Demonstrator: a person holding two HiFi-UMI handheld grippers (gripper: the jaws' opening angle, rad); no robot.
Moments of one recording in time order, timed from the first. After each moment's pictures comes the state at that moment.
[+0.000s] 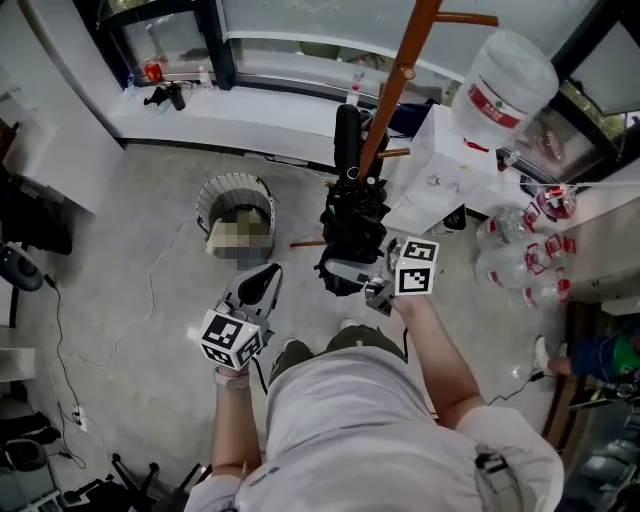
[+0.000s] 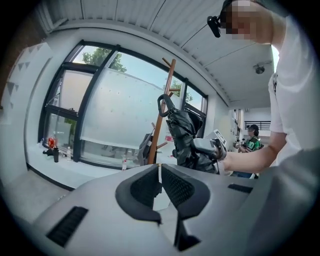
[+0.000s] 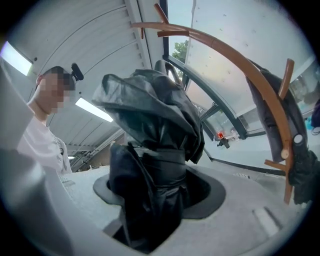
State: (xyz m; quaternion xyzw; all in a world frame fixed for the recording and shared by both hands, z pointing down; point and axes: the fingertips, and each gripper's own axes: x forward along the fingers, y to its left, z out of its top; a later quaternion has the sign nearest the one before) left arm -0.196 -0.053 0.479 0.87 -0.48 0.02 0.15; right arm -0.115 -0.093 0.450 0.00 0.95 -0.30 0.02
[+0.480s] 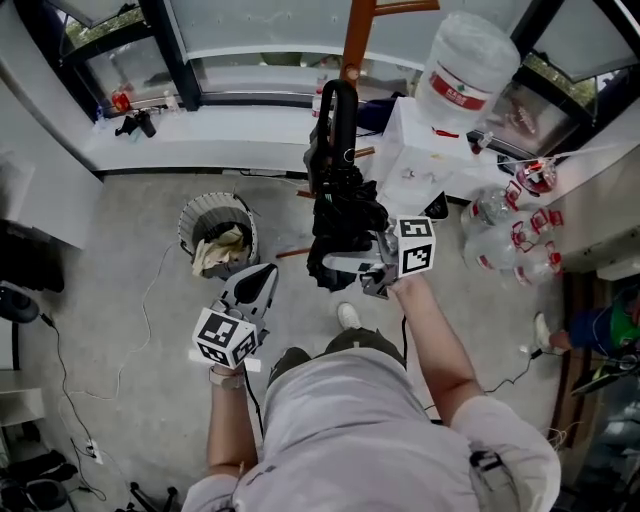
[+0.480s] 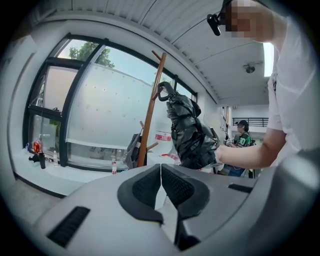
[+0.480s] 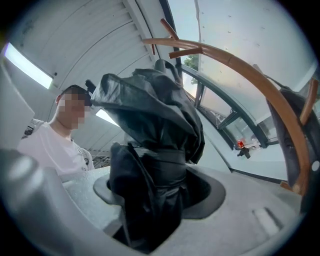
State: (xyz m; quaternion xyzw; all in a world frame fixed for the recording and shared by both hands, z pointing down) left arm -0.176 -0.071 0.479 0.90 -0.41 0.04 0.13; right arm -0.102 -0.092 0.398 0.08 0.96 -0.26 0.10
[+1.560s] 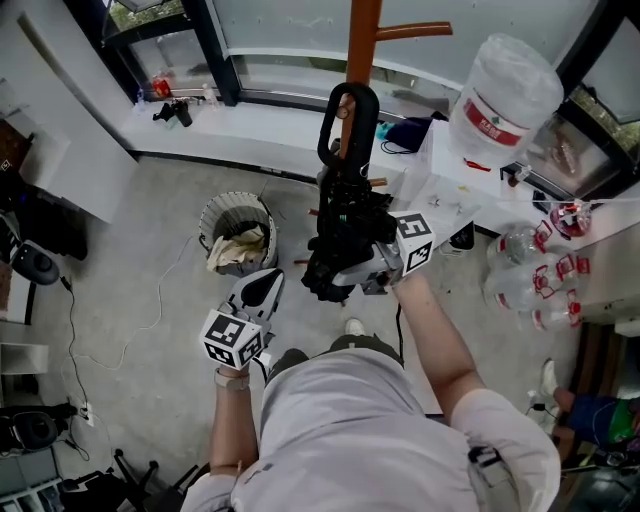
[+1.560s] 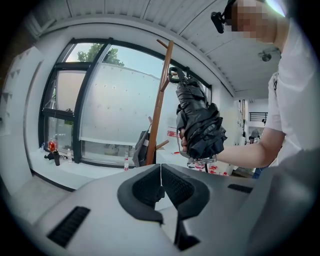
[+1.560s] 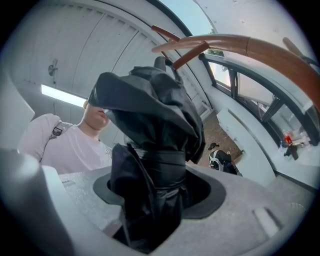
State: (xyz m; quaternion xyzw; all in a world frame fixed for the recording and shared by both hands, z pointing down) left arm -0.123 -0.133 0.468 0.85 -0.49 0.07 0.15; right arm -0.046 -0.137 0.350 0.32 0.90 -0.23 0.16
